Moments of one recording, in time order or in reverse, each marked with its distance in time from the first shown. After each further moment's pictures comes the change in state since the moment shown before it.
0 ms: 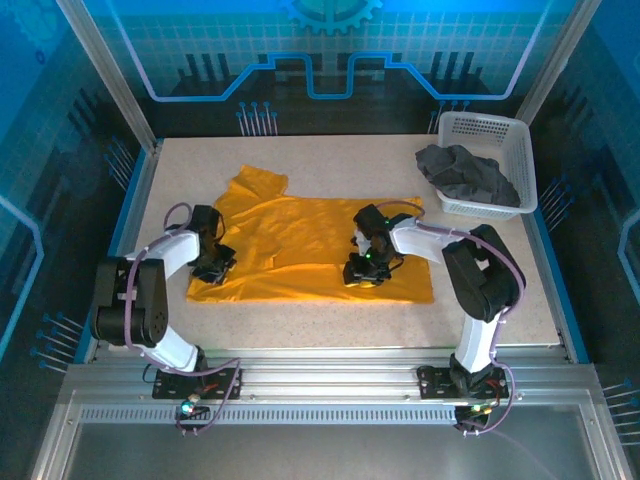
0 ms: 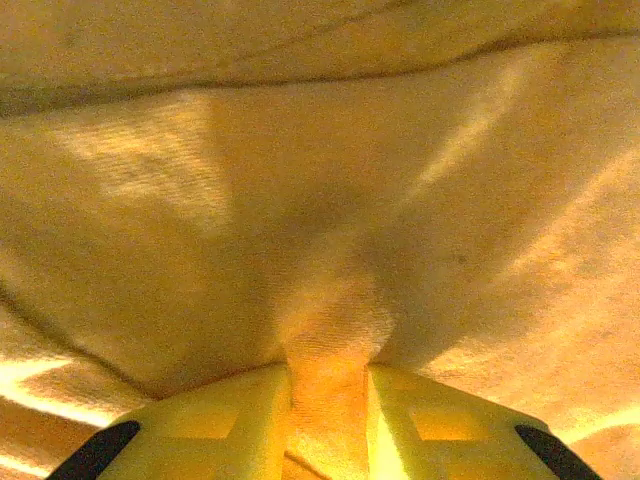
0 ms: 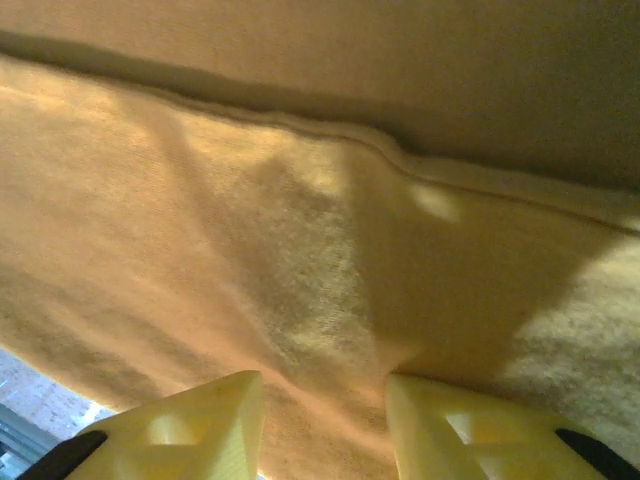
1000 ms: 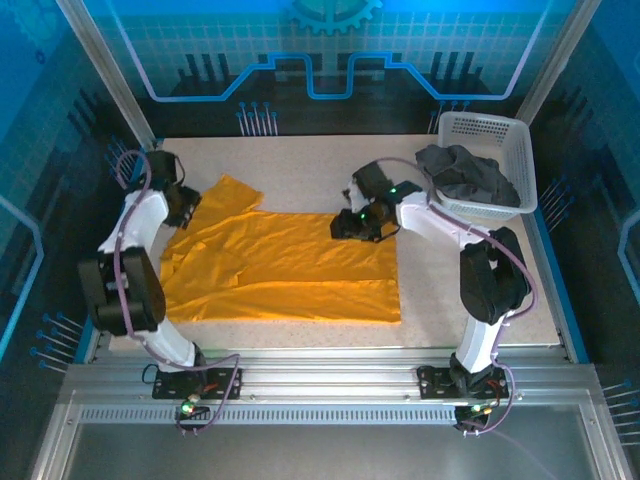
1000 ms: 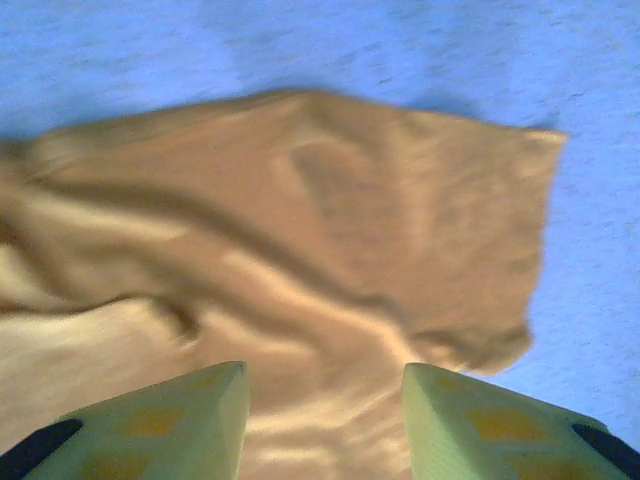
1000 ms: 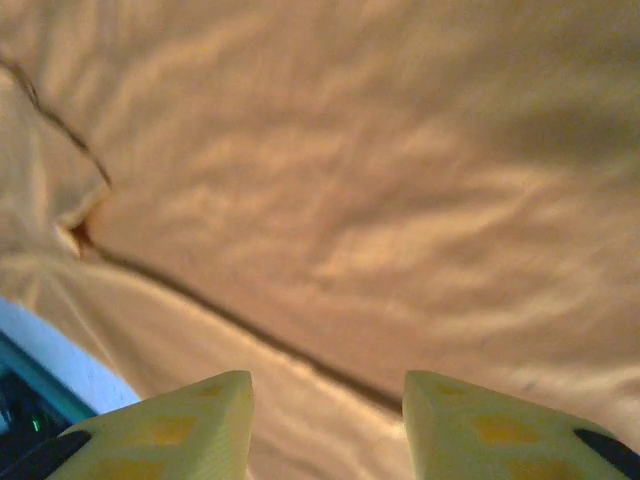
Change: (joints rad) left arm 0.184 0.129 0.504 -0.031 -0.089 0.123; right arm -0.066 -0.033 0.314 -0.012 0.017 -0.024
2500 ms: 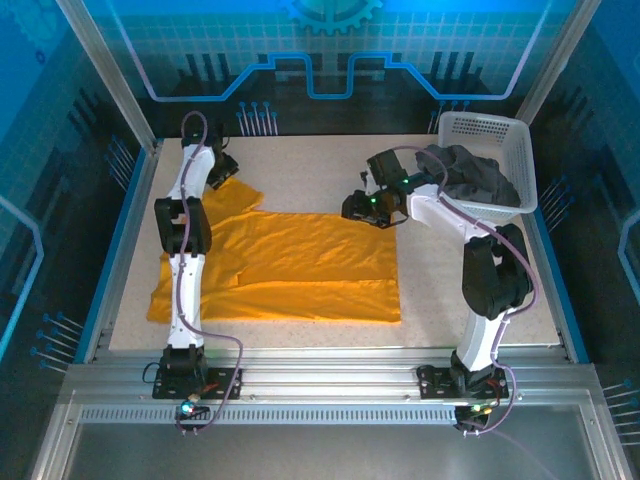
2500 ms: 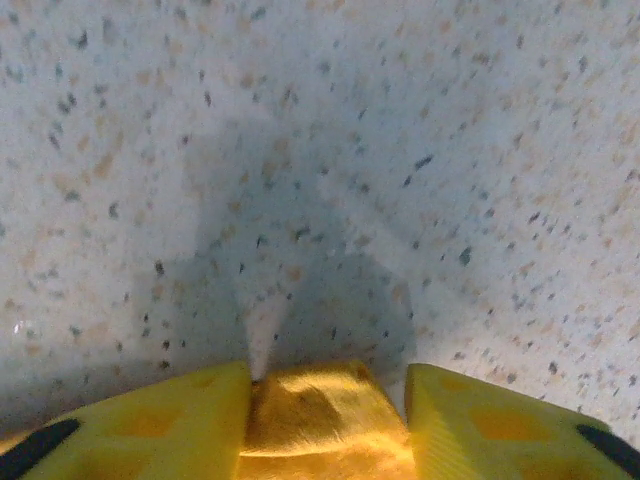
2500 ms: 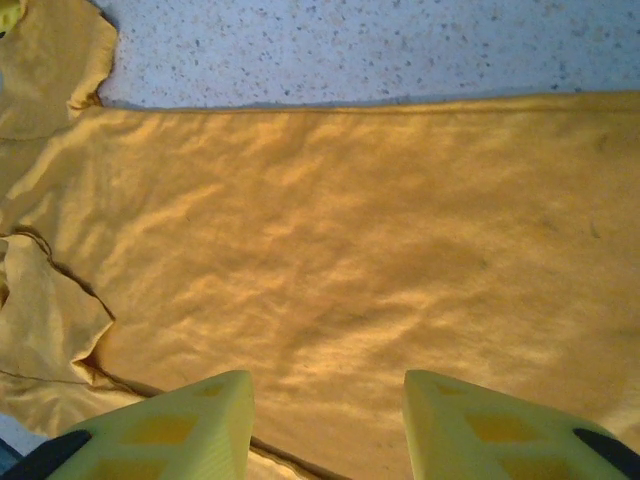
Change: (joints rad) left arm -0.127 1.000 1.250 -0.413 -0.060 0.230; right arm -0.073 0.002 -0.004 0.078 0.060 0.109
